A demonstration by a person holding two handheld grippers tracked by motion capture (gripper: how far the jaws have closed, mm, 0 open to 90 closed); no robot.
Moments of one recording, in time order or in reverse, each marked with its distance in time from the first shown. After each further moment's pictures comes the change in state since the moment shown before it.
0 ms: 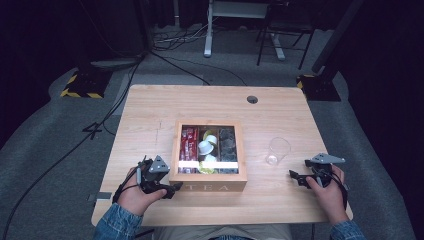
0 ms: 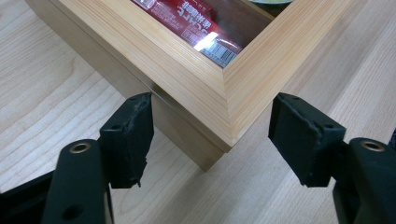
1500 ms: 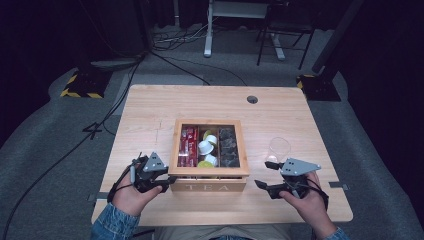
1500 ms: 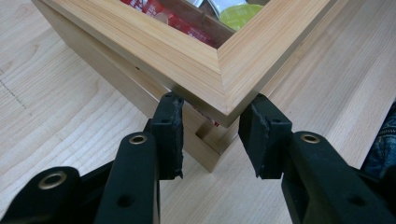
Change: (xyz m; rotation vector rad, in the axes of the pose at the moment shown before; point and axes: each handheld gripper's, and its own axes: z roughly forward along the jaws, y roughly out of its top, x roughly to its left) left arm -0.003 0.011 -0.026 -0.038 0.030 0.039; right arm 0.132 0.068 -0.034 -0.187 0.308 -0.308
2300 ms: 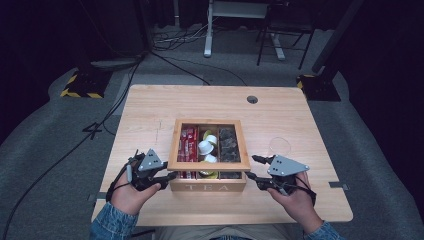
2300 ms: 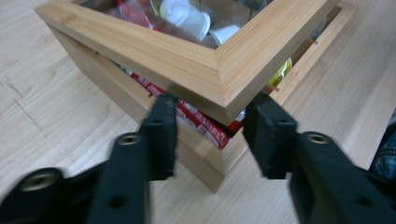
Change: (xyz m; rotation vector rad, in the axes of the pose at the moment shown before) left arm 0.002 0.005 -0.008 -0.096 0.014 0.010; right arm 0.017 0.032 0.015 -0.072 -0.075 -0.160
